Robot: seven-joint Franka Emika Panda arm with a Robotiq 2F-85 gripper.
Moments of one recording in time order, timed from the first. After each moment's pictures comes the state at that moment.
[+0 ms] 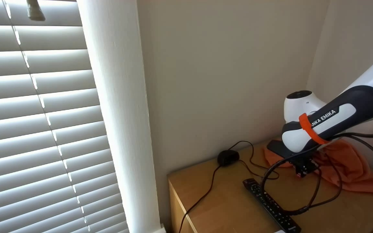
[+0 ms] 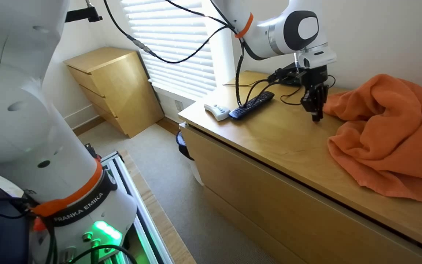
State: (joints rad) arm 0.18 0.71 -0.36 -1.76 -0.13 2.44 1.45
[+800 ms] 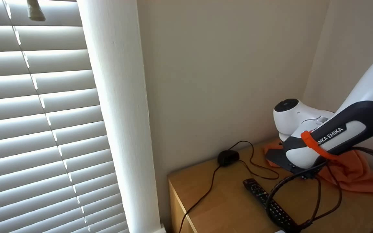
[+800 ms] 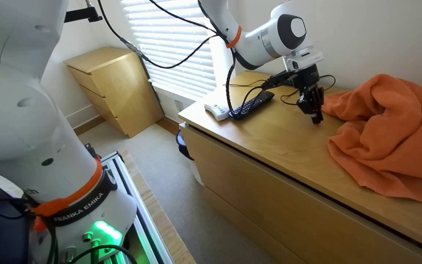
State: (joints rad) arm 0.25 0.71 -0.39 -1.80 -0.38 2.44 1.65
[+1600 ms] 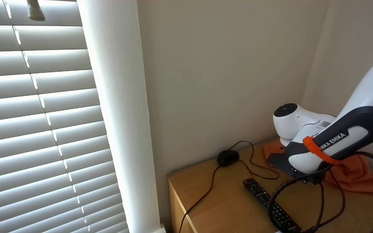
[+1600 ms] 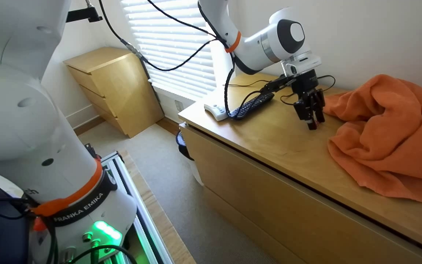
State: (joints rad) arm 0.25 0.72 -0.39 -1.81 -0.42 2.43 1.69
